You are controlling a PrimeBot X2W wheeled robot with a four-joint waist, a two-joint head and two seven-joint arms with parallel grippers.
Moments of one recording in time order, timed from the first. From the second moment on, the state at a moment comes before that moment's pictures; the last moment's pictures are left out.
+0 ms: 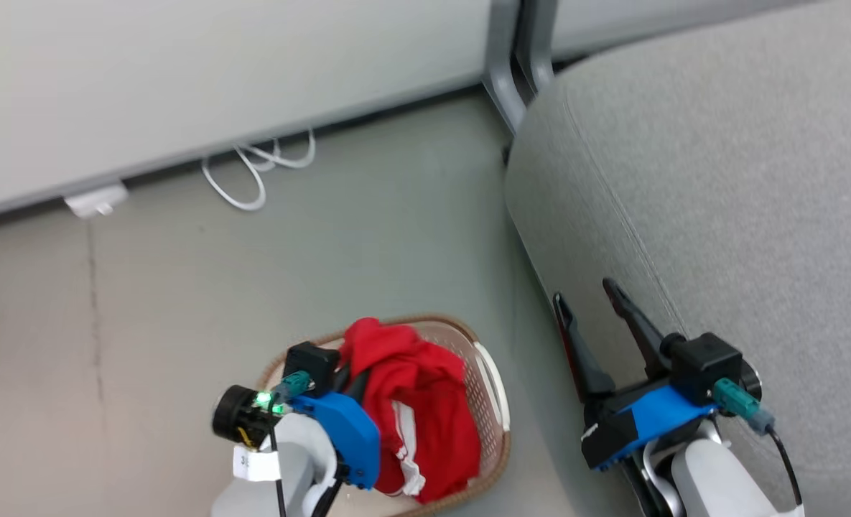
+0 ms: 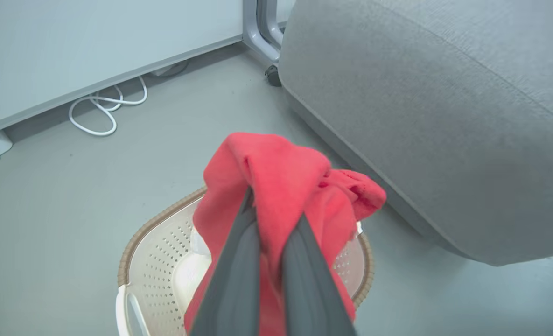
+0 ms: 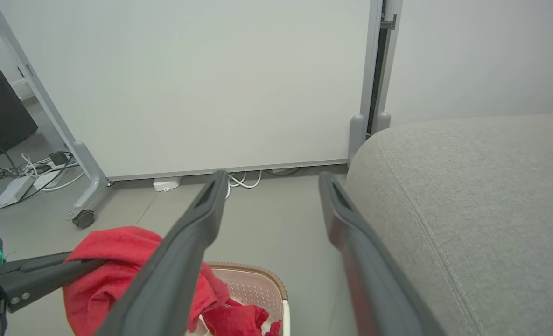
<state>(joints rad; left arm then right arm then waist) -0.54 0.05 -0.68 1.03 -0.50 -0.13 -0.25 -0.28 -0.05 0.21 0.36 0.18 0.13 -0.26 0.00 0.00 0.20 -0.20</state>
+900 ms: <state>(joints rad) -0.73 0.05 -0.96 0.68 -0.75 -0.04 -0.14 -0.16 -0.05 0.28 0.31 0.19 0.13 -0.18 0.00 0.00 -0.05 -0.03</state>
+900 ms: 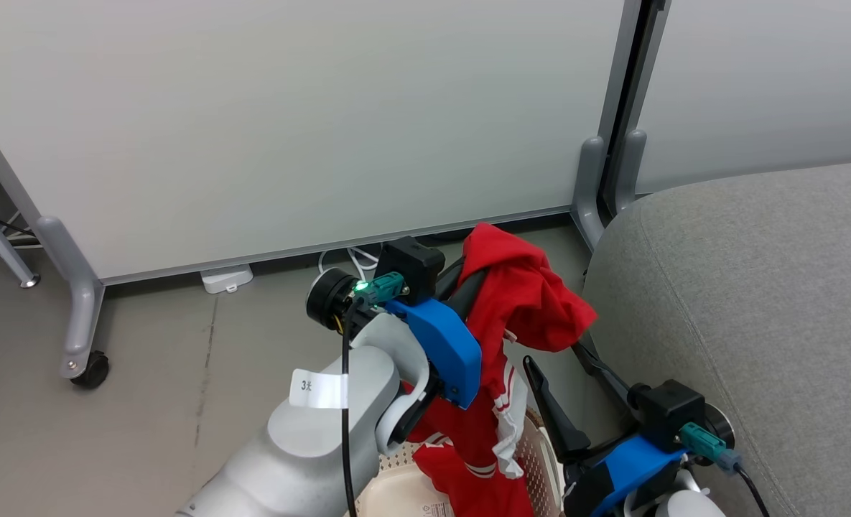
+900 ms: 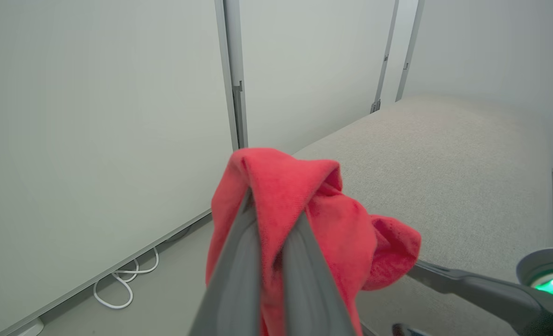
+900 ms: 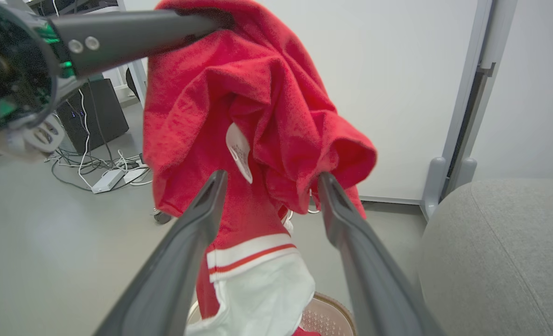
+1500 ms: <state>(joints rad) -0.78 0.05 -1.06 0.71 -0.86 -0.03 -0.17 -0.20 -0.05 0.41 0.41 0.18 0.13 -0.15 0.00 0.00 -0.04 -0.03</state>
